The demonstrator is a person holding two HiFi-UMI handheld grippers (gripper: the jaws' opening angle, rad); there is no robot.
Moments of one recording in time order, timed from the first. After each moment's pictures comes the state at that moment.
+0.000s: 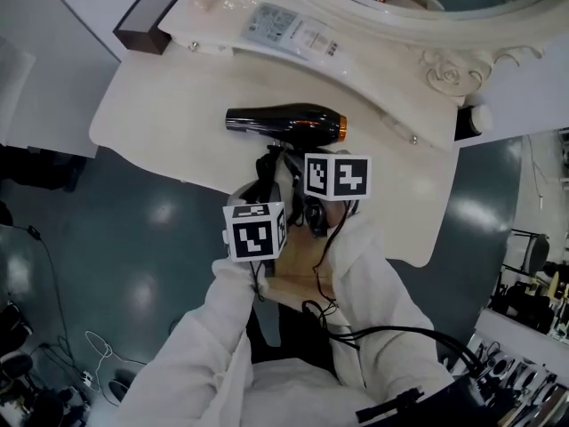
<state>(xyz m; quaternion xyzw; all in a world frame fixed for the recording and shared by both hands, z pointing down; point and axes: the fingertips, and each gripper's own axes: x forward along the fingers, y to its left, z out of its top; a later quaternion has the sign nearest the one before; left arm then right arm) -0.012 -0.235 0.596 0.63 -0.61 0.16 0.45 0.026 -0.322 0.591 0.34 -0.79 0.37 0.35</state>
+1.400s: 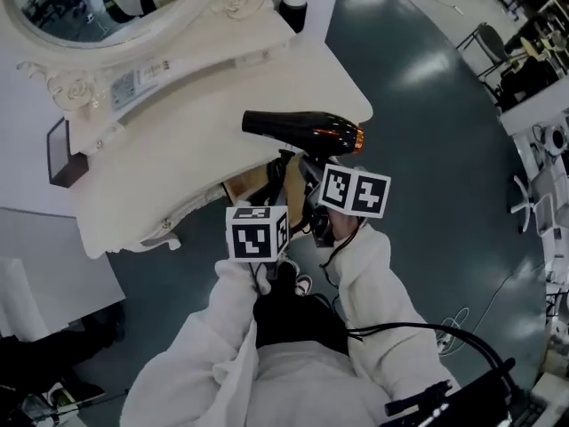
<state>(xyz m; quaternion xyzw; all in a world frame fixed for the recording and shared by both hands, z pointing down) 0.125 -0.096 0.517 0.87 -0.30 0.28 0.29 0.219 -0.113 0.504 0.67 -0.61 0.43 0.04</state>
